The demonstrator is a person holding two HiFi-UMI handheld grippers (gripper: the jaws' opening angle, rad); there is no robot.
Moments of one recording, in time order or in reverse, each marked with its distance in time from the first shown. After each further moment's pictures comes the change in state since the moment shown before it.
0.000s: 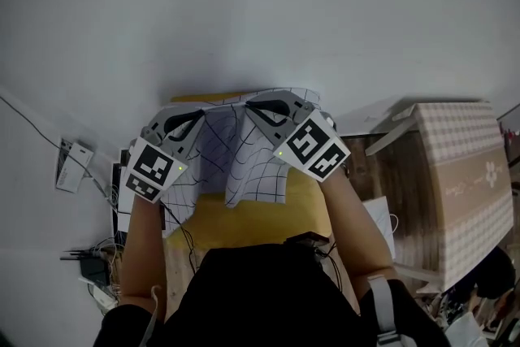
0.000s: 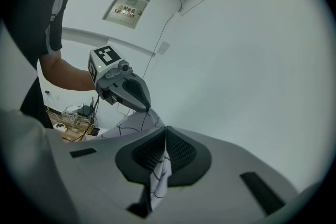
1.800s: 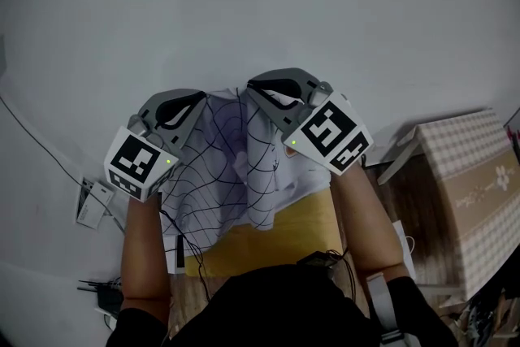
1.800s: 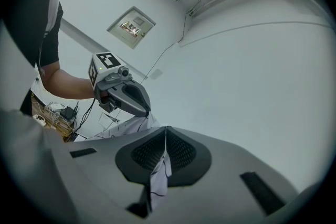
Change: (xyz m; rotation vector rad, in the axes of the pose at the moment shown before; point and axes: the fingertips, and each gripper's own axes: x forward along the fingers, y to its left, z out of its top) left arm -0.047 0.059 0.167 0.116 -0.242 0.065; right arm -0.074 -0.066 0.144 -0.158 -0.210 -0.162
